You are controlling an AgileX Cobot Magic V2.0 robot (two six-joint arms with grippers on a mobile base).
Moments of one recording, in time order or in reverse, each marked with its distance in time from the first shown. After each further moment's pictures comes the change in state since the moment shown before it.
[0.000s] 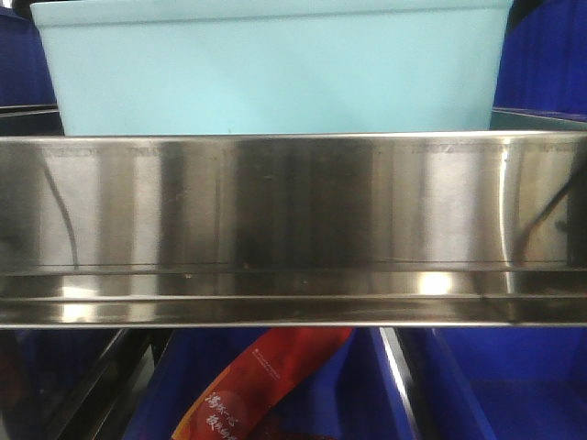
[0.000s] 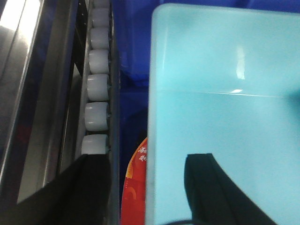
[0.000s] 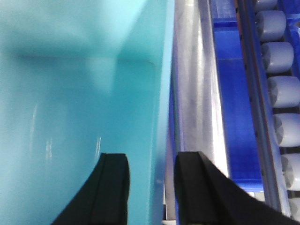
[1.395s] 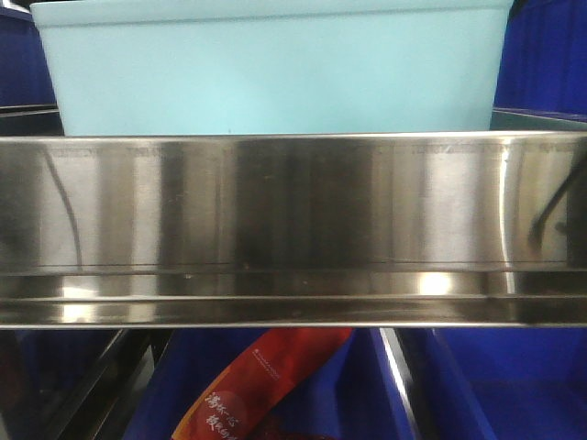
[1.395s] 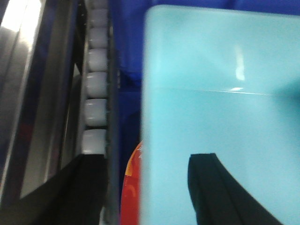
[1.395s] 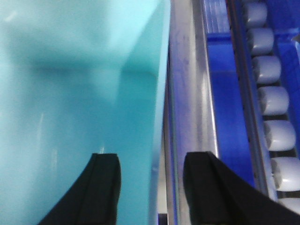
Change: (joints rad) left arm -0.007 -0.022 0.000 0.022 0.029 -0.029; right arm 0.000 -0.037 0.000 -0.004 -0.006 -0.005
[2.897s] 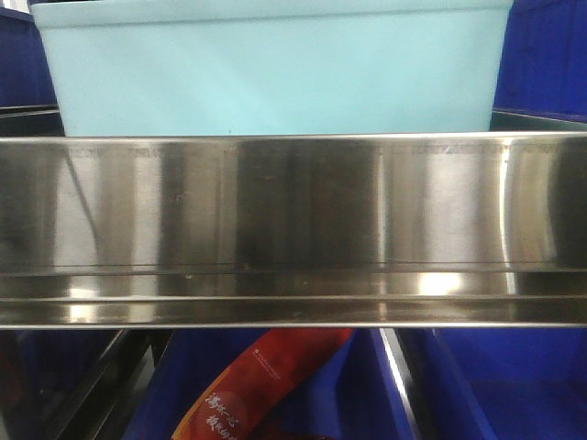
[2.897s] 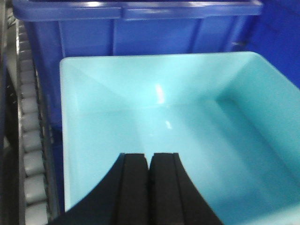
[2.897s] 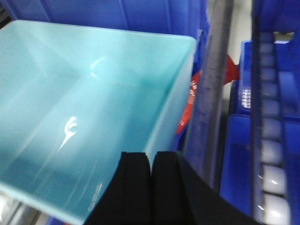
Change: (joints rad) left arm -0.023 -0.357 0.258 -0.350 -0.217 0.343; right arm -0.128 -0.539 0.477 0.373 -0.366 -0.465
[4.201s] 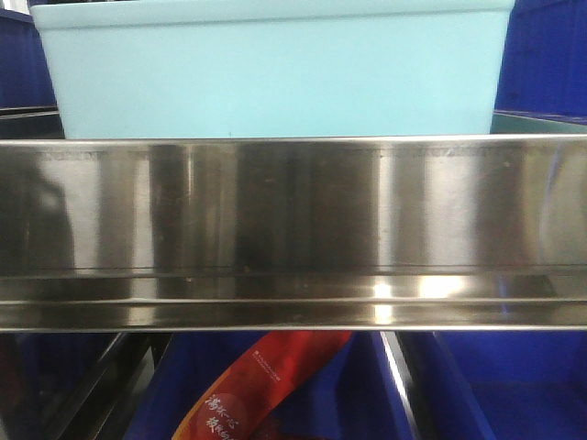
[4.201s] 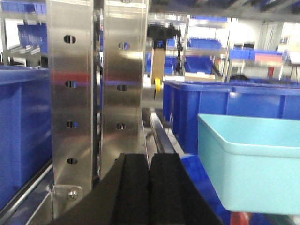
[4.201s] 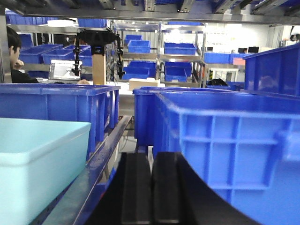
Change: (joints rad) left arm 0.330 -1.272 0.897 0.145 -0.223 0.023; right arm -0.247 -1.130 0.750 -0.240 -0.324 0.008
